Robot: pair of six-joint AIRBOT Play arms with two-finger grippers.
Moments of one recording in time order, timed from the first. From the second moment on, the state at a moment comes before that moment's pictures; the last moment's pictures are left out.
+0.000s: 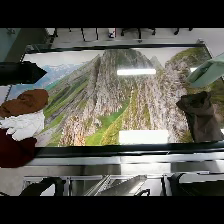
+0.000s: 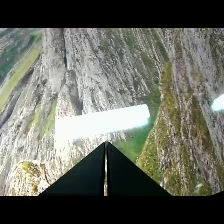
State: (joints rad) left arm -0.05 -1.11 1.68 -1.96 1.36 1.65; right arm -0.76 -1.60 1.90 2.49 -1.11 -1.49
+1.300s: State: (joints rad) left arm -0.33 -1.25 1.68 -1.96 1.43 1.69; right arm -0.76 -1.27 1.28 1.71 -1.60 -1.11
